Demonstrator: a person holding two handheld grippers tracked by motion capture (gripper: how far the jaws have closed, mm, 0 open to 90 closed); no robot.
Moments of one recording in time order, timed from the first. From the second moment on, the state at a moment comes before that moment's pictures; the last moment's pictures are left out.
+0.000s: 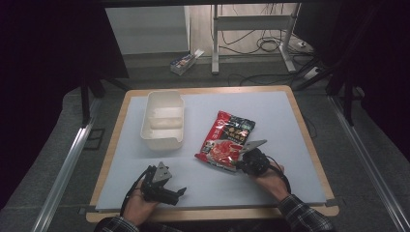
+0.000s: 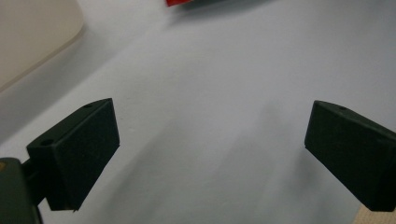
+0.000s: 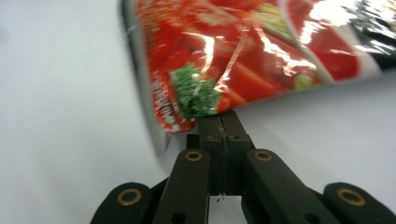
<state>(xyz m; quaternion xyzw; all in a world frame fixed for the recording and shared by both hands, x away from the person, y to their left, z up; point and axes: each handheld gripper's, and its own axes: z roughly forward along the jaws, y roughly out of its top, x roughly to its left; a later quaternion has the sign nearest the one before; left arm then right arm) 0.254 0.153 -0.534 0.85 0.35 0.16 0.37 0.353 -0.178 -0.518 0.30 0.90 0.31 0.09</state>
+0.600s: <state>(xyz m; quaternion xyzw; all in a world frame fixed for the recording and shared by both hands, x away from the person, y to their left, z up) 0.259 0.149 -0.530 0.85 0.35 0.15 0.36 0.349 -0.158 -0.515 0.28 0.89 0.35 0.08</state>
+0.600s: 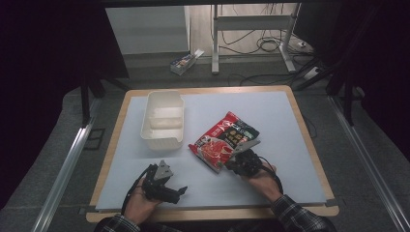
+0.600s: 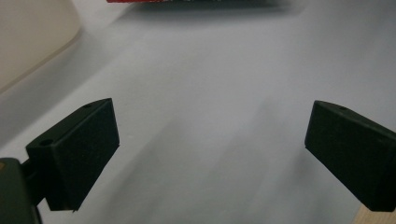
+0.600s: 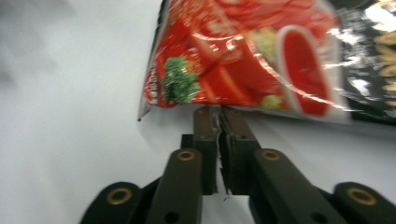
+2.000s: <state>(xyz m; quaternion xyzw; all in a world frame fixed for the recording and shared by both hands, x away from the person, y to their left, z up) 0.348 0.083 -0.527 0.83 0.33 0.16 0.42 0.352 -0.217 -0.516 0.31 0.88 0.34 0.13</state>
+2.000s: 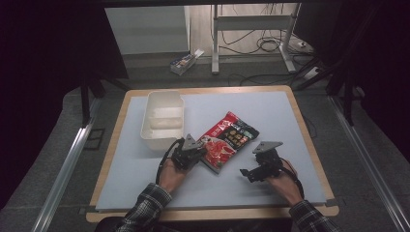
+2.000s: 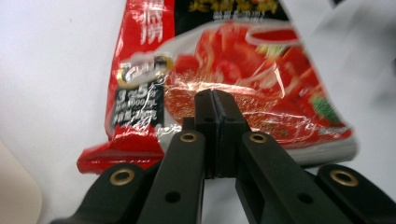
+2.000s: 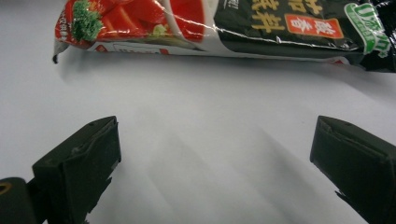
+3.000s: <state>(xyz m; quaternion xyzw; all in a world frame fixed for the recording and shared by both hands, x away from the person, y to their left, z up) 0.338 0.087 -0.544 0.85 0.33 0.17 0.39 0.371 -0.212 -0.486 0.31 0.86 0.39 0.11</state>
